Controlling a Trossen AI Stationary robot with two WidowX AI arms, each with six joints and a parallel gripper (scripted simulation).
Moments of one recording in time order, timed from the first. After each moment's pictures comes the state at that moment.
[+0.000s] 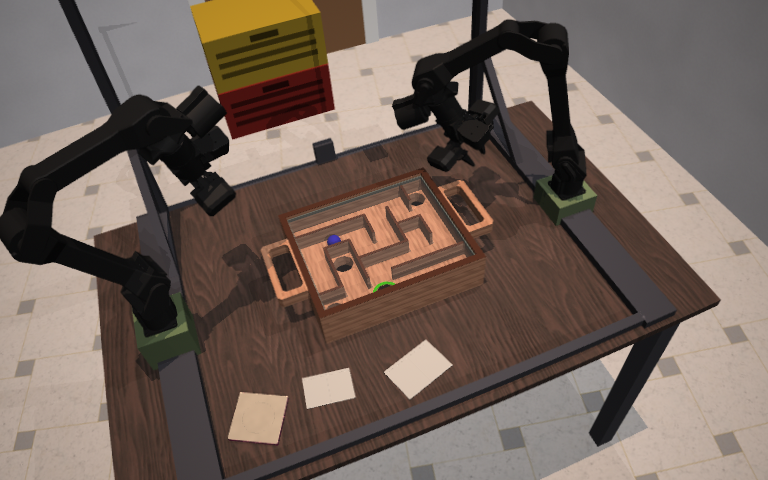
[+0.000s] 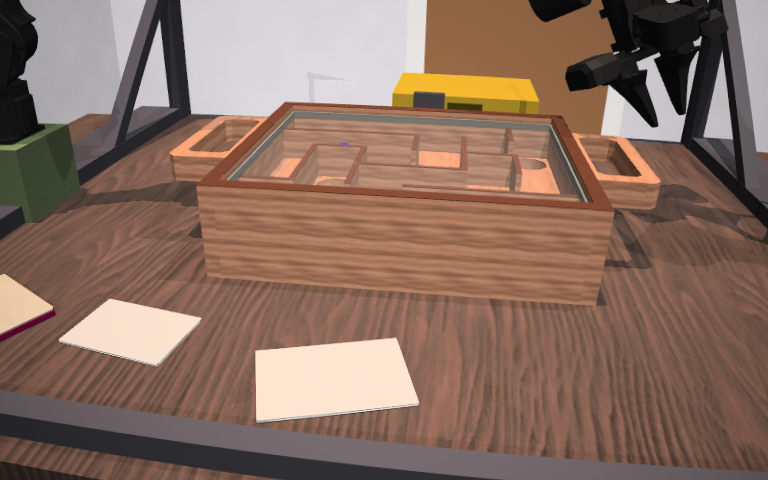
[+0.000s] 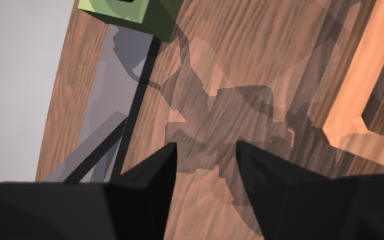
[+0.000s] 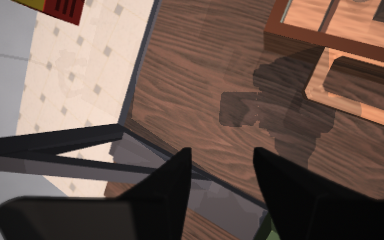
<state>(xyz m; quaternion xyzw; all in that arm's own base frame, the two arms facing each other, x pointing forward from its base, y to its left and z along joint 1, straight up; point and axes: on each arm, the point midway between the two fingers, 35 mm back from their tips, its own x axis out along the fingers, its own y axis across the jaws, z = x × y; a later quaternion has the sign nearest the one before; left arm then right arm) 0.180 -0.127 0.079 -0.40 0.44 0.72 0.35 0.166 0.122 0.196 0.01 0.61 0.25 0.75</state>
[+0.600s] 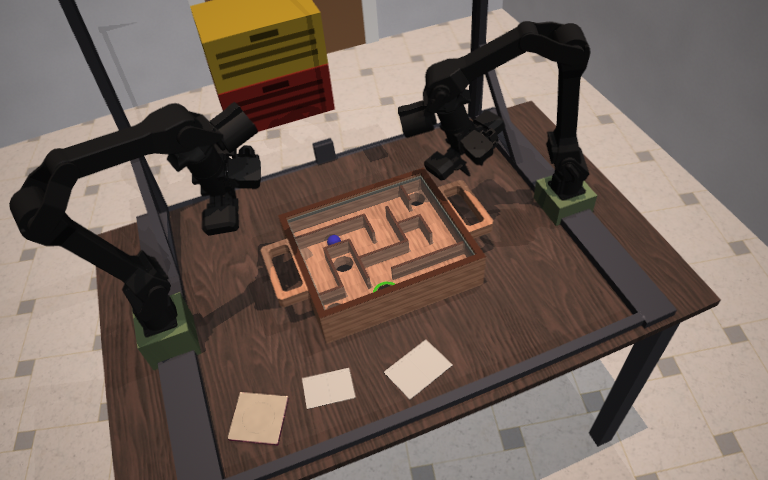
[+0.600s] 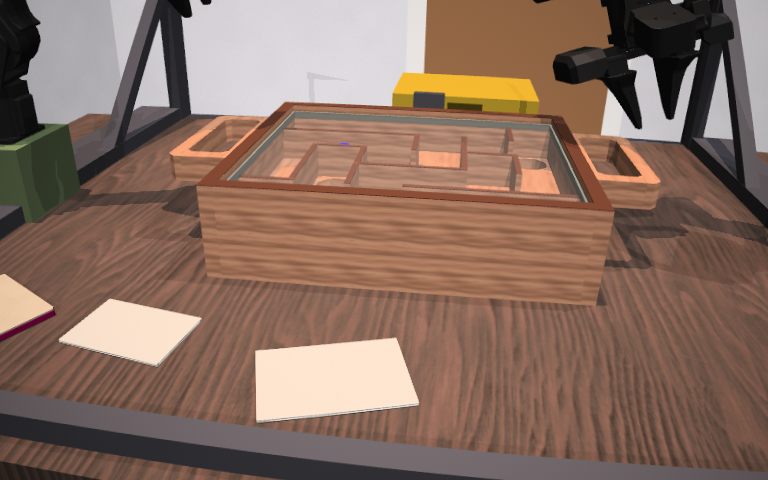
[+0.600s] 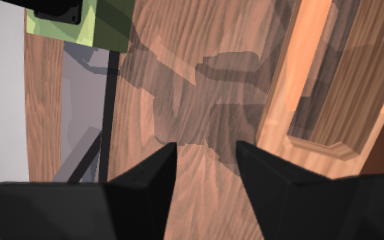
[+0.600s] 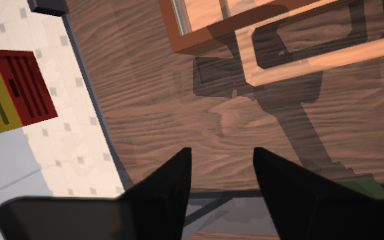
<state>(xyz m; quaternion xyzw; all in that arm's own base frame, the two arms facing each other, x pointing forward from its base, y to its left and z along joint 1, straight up) 0.202 -0.092 0.084 -0.45 0.48 0.65 0.38 0.204 0.093 0.158 0.19 0.66 0.00 0.73</state>
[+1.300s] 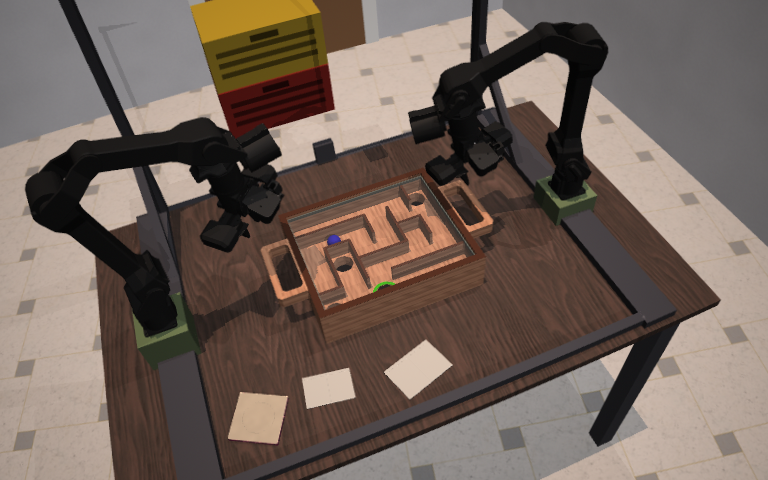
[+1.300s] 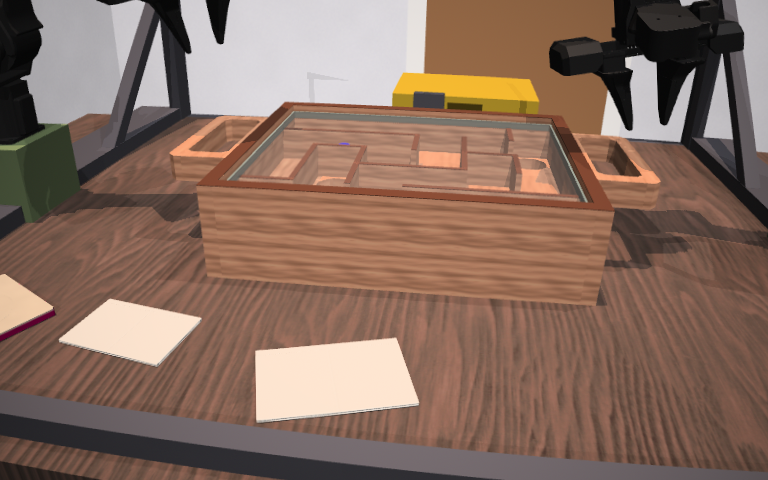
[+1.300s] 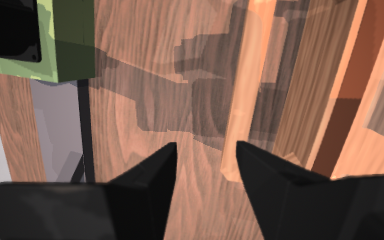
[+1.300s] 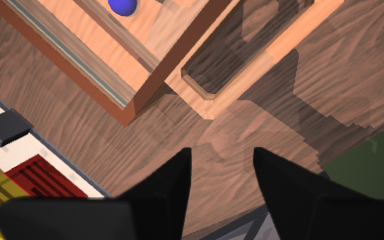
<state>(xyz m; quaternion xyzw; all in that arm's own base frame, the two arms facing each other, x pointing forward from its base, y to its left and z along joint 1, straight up) 0.215 -0.060 0.088 -0.48 0.50 0.59 0.42 0.225 0.060 0.122 0.33 0.64 -0.21 0.66</state>
